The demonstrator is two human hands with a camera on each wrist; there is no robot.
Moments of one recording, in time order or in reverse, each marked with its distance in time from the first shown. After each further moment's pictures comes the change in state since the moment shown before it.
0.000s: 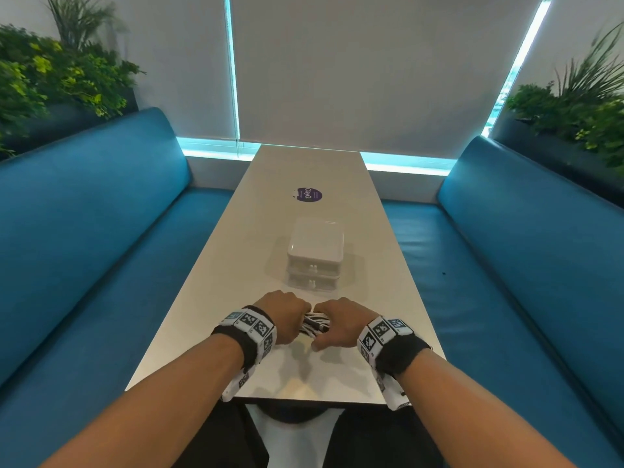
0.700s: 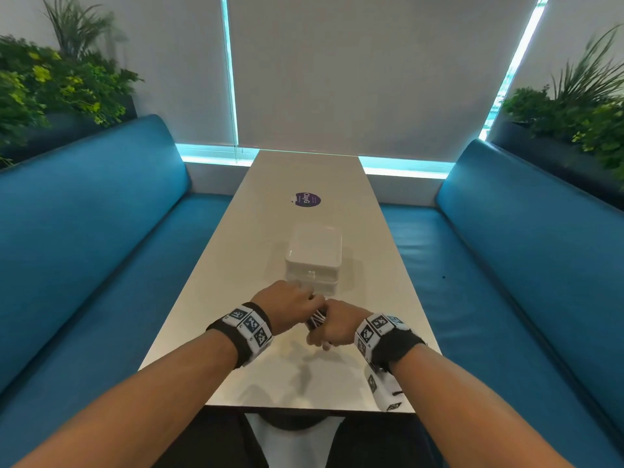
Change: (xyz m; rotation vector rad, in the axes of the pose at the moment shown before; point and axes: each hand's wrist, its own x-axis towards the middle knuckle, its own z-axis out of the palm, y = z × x) left_hand -0.002 -0.008 -0.028 0.316 0.303 0.321; right_hand 0.007 -0.005 -0.008 0.243 -0.040 0.061
